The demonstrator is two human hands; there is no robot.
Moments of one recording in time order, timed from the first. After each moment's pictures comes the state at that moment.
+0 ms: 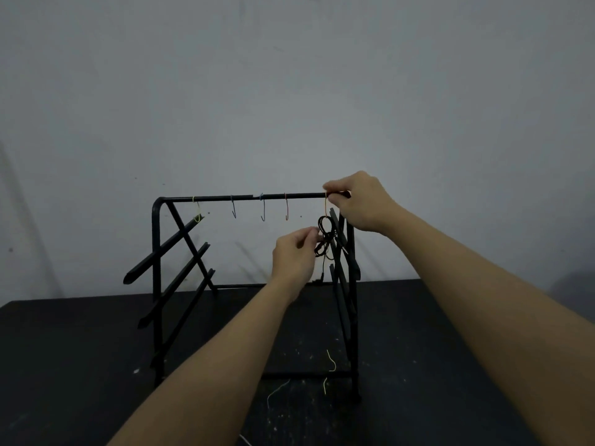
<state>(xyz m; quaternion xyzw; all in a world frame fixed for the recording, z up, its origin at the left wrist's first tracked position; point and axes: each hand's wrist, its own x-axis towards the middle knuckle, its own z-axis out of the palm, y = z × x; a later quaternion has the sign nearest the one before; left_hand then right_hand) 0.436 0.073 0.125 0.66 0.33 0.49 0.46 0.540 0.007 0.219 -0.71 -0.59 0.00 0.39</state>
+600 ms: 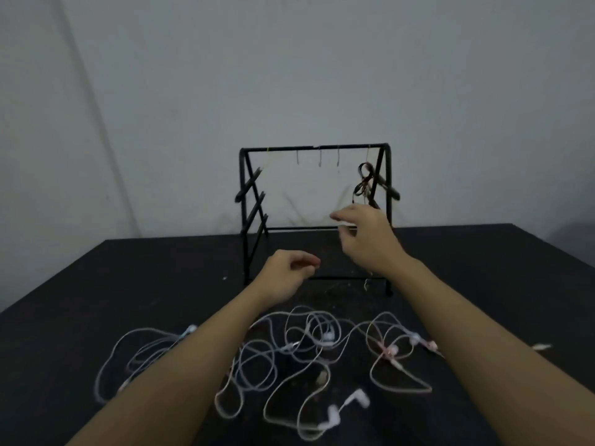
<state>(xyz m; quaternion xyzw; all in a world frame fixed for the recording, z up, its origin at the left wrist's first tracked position) 0.243 -0.006 0.073 0.82 0.33 0.26 0.38 0.399 -0.082 0.116 -0.67 -0.64 -0.11 0.37</state>
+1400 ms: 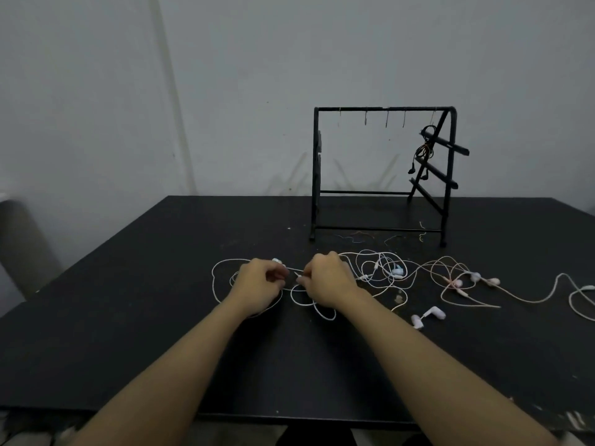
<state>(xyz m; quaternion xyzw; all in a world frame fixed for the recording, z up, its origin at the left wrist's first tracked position) 0.046 -0.031 0.002 0.82 0.44 0.28 0.26 0.187 -0.082 0.010 -0.77 -0.62 0.03 0.17</state>
